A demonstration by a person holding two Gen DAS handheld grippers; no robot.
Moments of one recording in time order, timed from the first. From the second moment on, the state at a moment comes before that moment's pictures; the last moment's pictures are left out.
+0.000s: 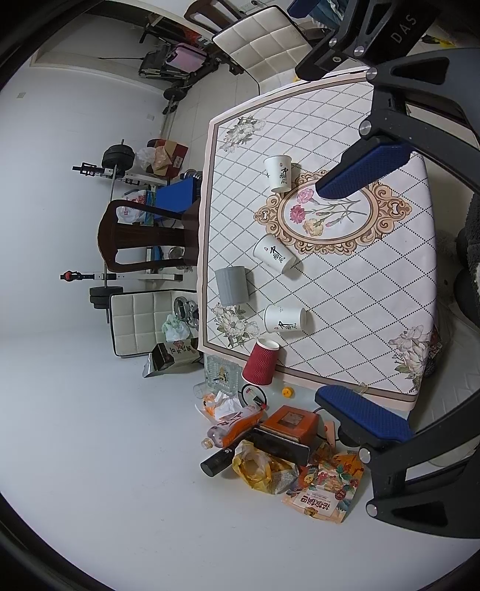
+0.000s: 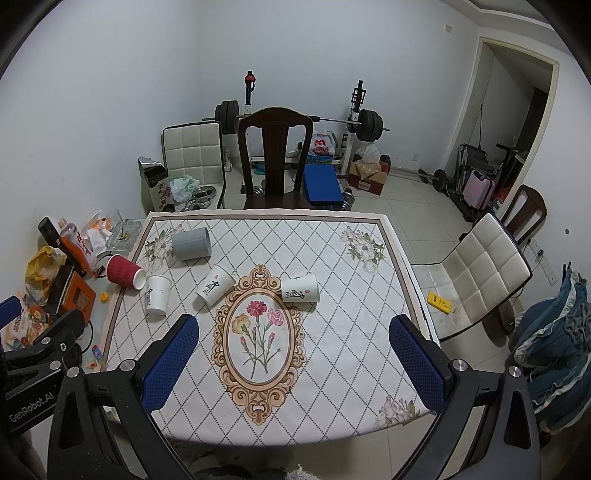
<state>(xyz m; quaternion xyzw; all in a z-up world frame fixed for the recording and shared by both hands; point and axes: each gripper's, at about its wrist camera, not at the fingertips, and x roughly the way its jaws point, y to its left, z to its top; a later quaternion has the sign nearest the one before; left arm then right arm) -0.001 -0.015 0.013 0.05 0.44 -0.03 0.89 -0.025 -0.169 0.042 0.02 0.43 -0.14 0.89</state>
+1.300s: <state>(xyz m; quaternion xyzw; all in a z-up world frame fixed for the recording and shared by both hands) 0.103 -0.072 -0.169 0.10 0.58 -0.05 0.80 0.039 -0.275 -0.180 0.10 0.62 -0.24 0.74</state>
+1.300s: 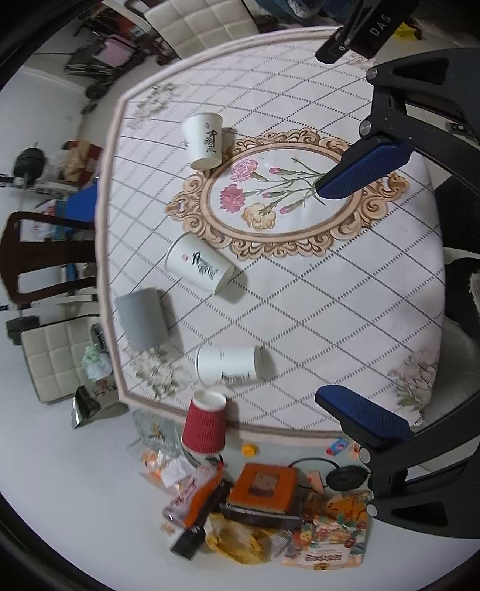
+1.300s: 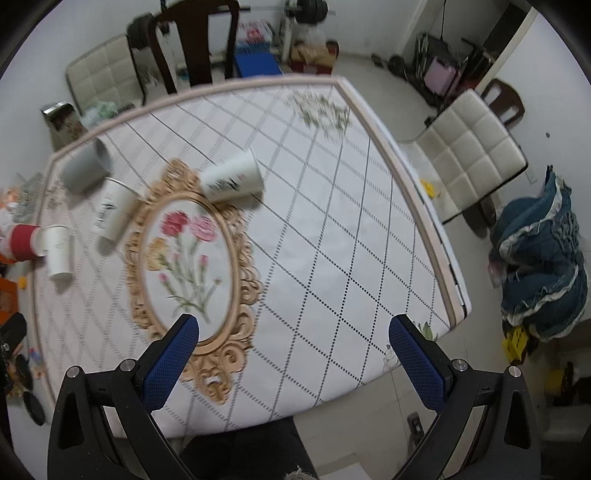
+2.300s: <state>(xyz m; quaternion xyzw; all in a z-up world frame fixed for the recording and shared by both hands) 0.199 -0.331 -0.310 0.48 0.50 -0.28 0.66 0.095 -0.481 -0.356 0.17 0.71 -0.29 0.62</state>
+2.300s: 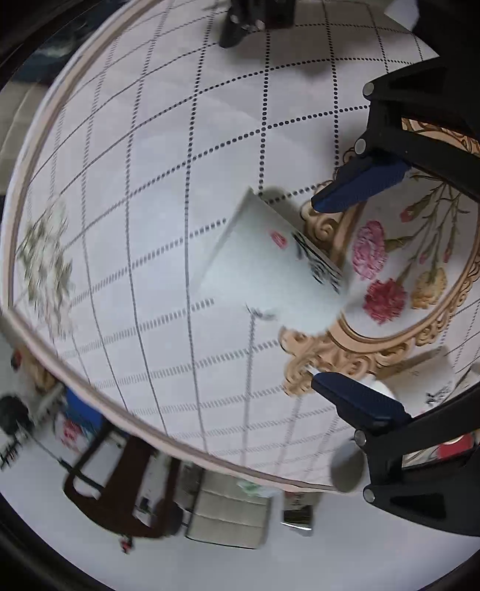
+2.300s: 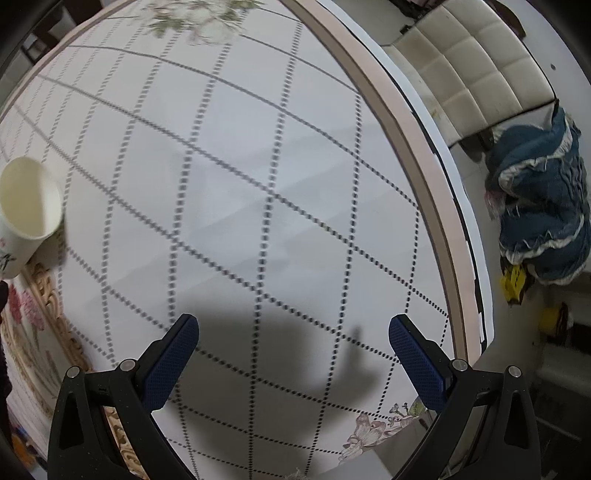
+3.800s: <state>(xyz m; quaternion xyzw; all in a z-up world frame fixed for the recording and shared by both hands) 0.178 -0.237 -0.275 0.29 0.61 -0.14 0.72 0.093 -0.437 -0.332 0.15 0.71 -0.24 0.65</state>
